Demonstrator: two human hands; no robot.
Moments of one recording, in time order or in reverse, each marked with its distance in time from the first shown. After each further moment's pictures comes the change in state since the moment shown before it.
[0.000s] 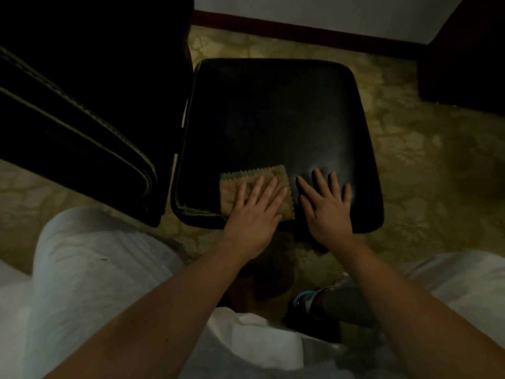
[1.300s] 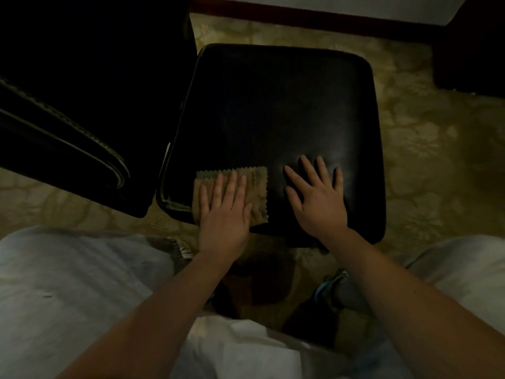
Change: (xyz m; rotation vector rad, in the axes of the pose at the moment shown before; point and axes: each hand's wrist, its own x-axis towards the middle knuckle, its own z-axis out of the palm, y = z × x) left_hand -0.008 -0.030 0.032 -0.046 0.182 -0.339; right_hand 0.028 -0.011 0.006 -0.047 -0.001 -0.103
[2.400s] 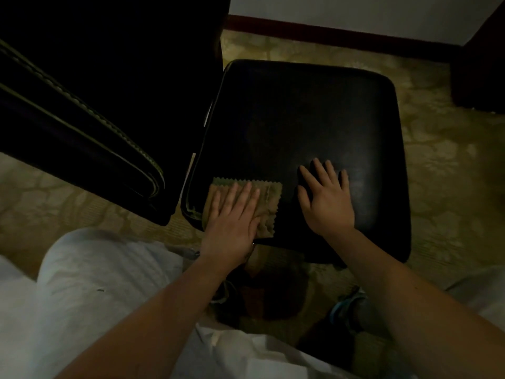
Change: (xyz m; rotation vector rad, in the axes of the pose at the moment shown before) left_hand 0.006 -0.047 -0.002 0.034 0.004 0.154; right_hand 0.037 -0.027 0.003 0.018 0.013 0.010
